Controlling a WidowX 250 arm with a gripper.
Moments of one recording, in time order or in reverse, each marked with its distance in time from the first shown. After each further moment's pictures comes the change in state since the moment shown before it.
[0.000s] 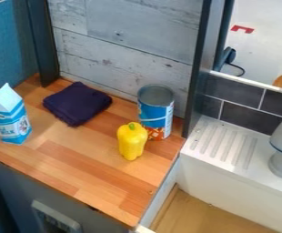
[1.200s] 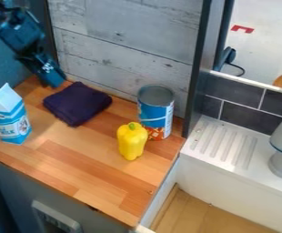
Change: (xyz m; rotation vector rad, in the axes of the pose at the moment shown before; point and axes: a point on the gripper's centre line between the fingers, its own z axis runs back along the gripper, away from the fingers) arm 0.009 -0.095 -0.082 -0.495 0.231 -0.524
